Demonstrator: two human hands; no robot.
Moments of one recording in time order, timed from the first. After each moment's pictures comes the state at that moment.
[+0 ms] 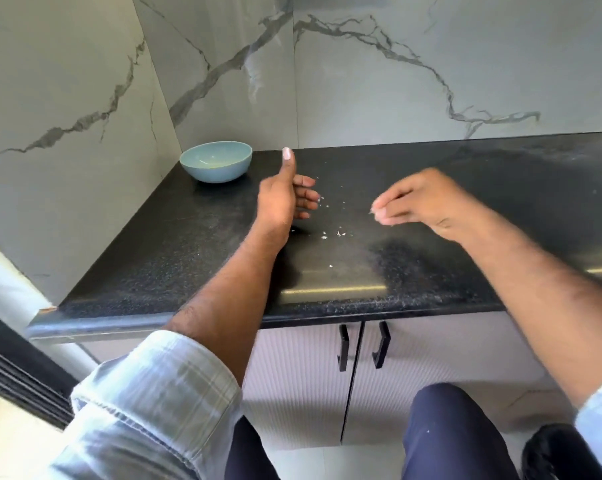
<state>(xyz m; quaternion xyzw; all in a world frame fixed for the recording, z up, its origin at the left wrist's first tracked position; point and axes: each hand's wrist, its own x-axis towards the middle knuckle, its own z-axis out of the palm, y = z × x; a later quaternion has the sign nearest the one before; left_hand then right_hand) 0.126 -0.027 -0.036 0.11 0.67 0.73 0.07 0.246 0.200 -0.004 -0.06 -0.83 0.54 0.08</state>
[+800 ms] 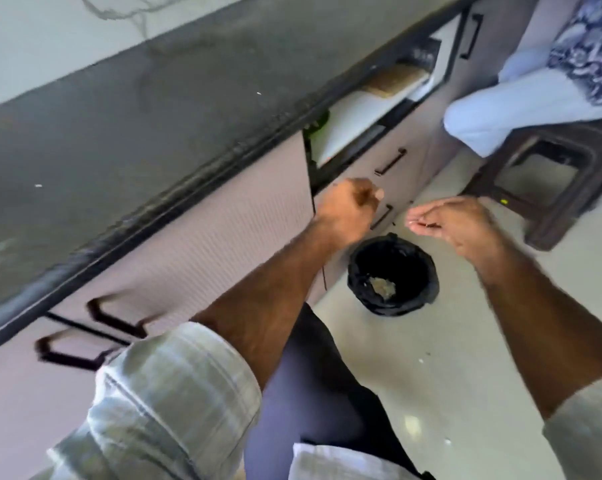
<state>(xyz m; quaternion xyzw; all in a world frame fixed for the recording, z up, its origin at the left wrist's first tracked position) 0.473 0.356 -0.218 0.54 0.71 0.39 0.24 0.682 0.452 -0.250 -0.43 -0.50 0.68 0.32</state>
